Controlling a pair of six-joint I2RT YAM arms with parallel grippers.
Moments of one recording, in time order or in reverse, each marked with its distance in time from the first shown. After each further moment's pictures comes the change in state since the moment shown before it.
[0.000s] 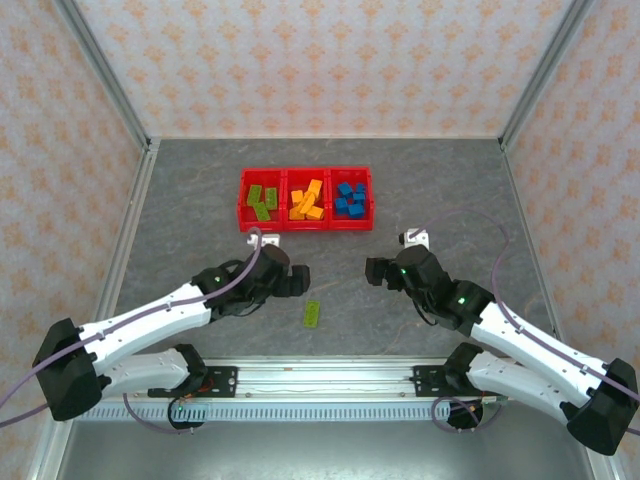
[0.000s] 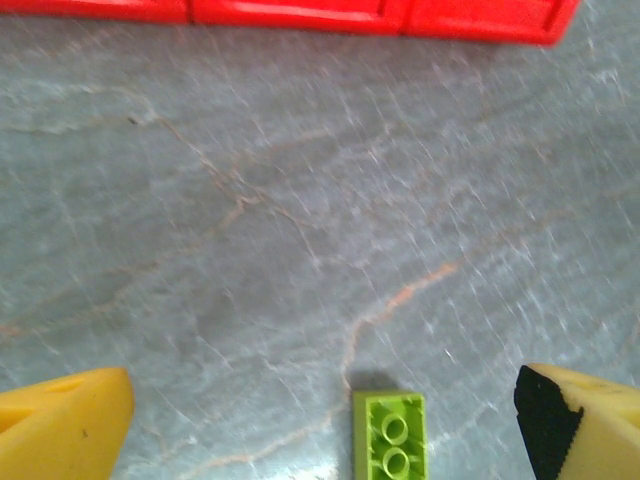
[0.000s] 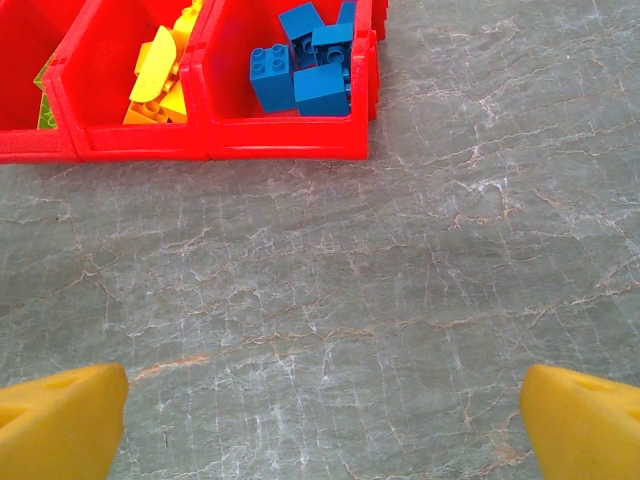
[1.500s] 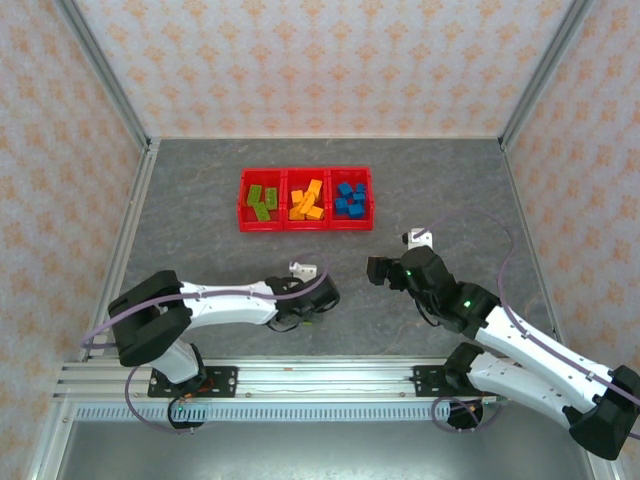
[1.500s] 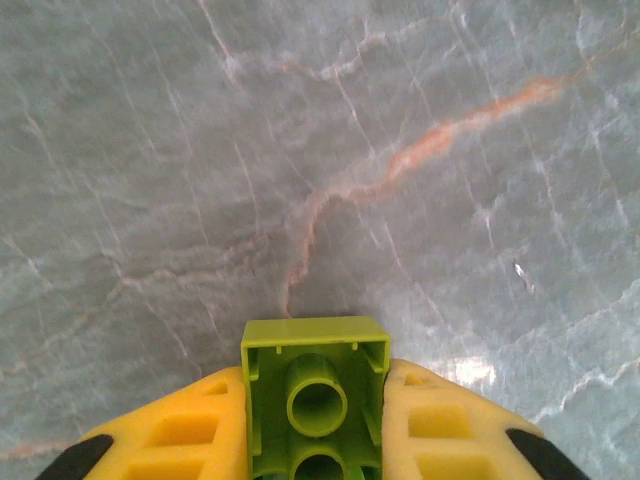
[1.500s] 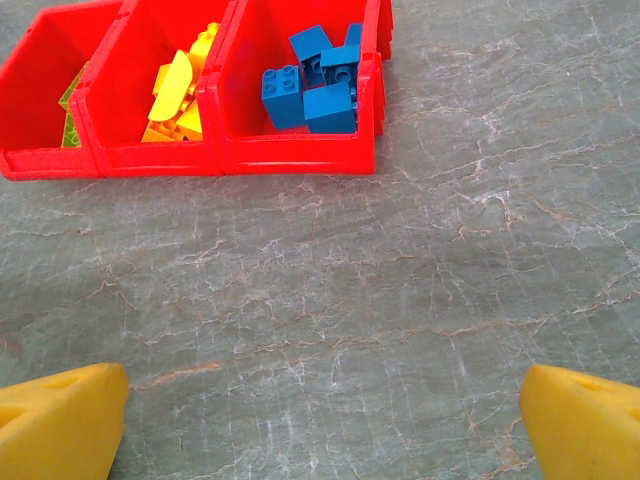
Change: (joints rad) left arm -0.171 0.462 0.066 0.069 -0.029 -0.206; right arm 0.000 -0.043 0.000 -0.003 -0.003 0.000
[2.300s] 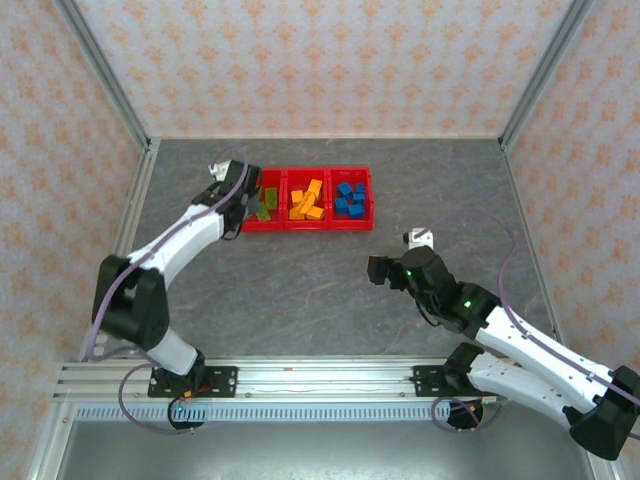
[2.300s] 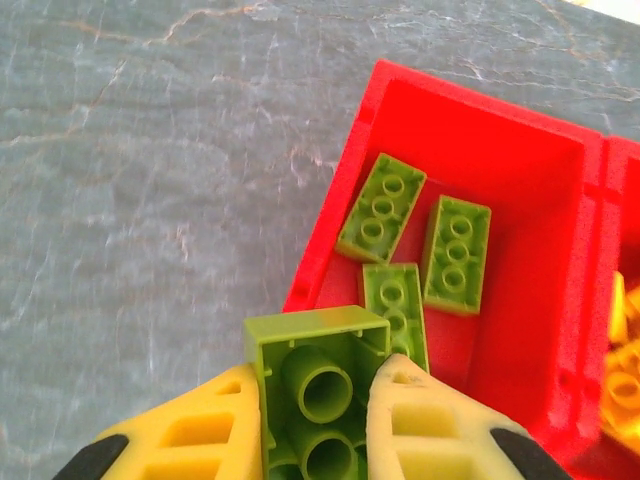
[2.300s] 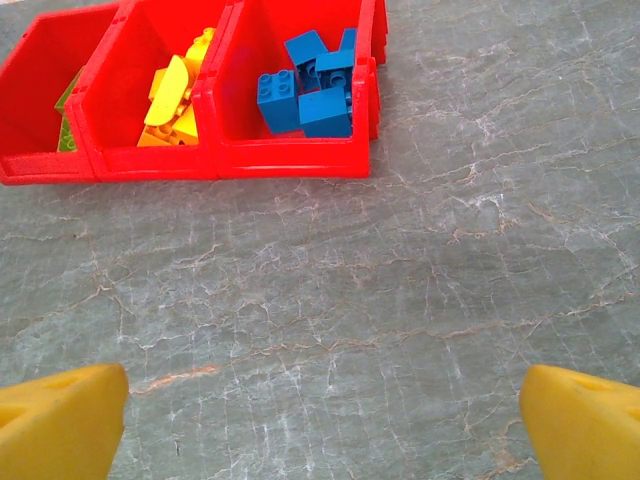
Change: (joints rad) left arm 0.743 0.050 0.406 -0.031 -0.109 0.420; right arm 0.000 -0.004 0.000 0.000 0.012 0.000
